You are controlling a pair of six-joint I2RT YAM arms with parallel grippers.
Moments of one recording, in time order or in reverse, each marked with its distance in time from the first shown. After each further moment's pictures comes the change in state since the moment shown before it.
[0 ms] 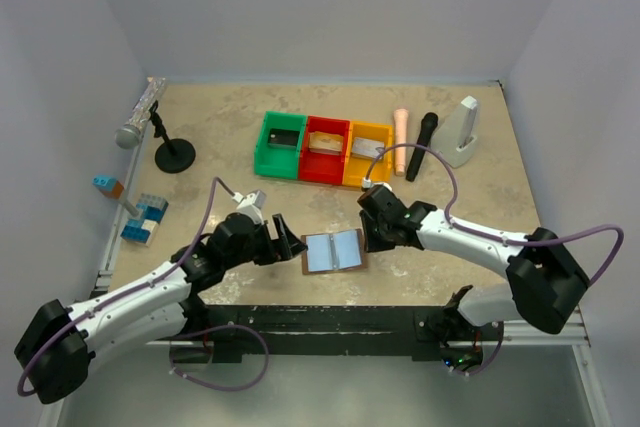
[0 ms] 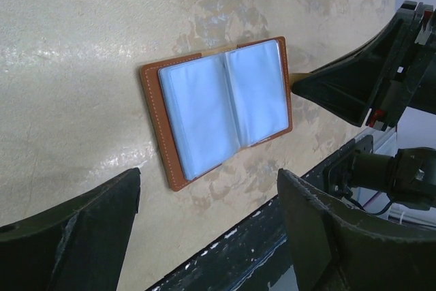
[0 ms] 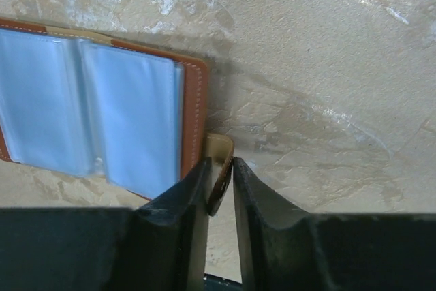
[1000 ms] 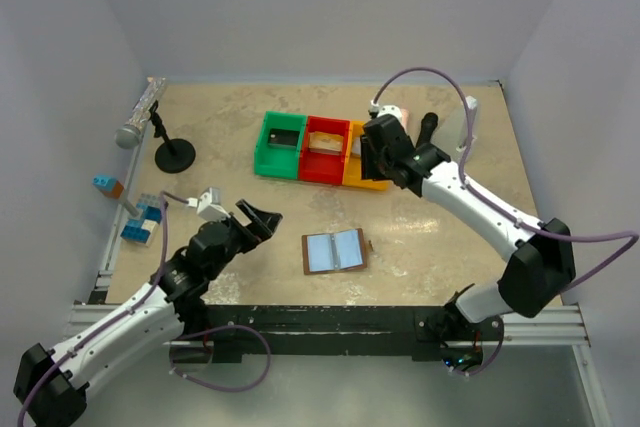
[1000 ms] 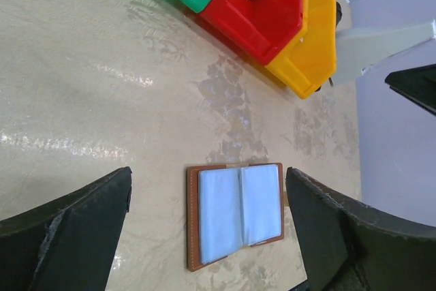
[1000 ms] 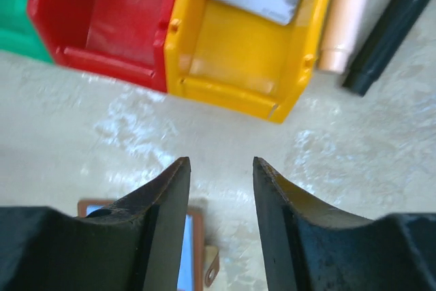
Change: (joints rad) left arm 0.083 -0.259 -0.087 0.021 -0.337 -0.099; right arm -0.198 0.141 0.544 -0.115 0.234 -0.174
